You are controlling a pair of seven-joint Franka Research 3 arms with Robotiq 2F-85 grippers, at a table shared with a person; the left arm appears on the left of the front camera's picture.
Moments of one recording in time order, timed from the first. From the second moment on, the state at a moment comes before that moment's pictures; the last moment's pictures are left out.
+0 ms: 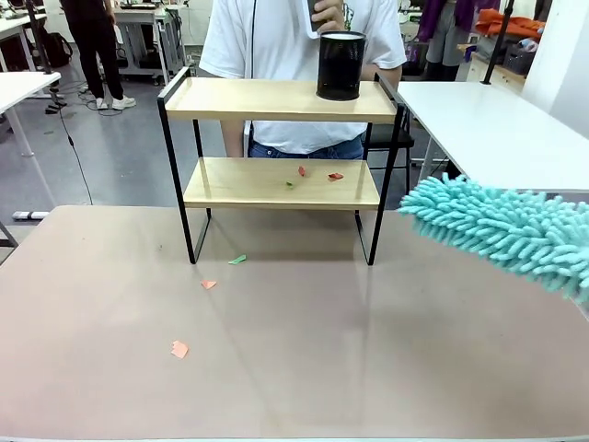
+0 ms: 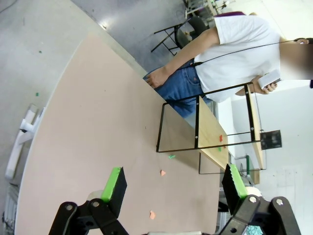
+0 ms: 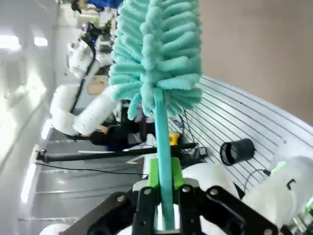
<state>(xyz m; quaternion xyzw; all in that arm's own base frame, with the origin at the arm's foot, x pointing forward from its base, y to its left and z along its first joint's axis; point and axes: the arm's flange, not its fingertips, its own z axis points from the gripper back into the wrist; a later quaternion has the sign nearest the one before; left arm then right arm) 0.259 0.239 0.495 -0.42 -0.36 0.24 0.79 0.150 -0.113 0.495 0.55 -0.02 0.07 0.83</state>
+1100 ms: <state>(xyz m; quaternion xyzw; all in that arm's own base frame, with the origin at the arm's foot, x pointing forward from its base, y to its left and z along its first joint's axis) 0.260 0.239 0.495 -0.42 -0.36 0.24 0.79 0.218 0.019 0.510 0.46 -0.01 0.22 0.86</state>
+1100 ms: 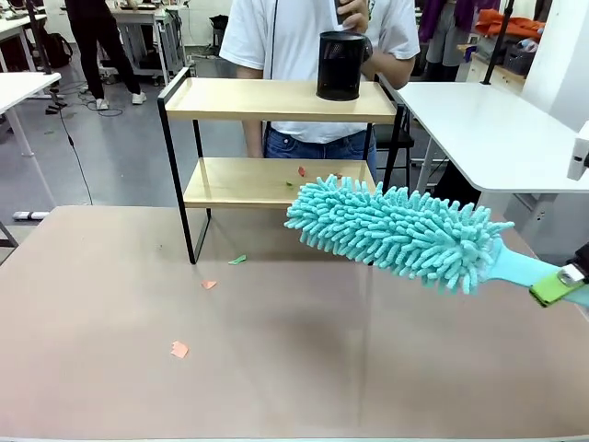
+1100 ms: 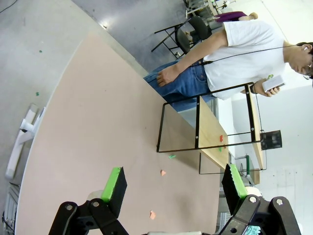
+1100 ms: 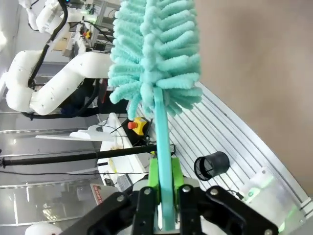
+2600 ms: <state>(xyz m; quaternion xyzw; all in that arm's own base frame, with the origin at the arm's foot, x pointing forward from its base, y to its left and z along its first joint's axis) 0.260 0.239 0.495 -0.42 -0.36 0.24 0.79 0.350 0.157 0.500 0.14 -0.22 0.07 0.96</state>
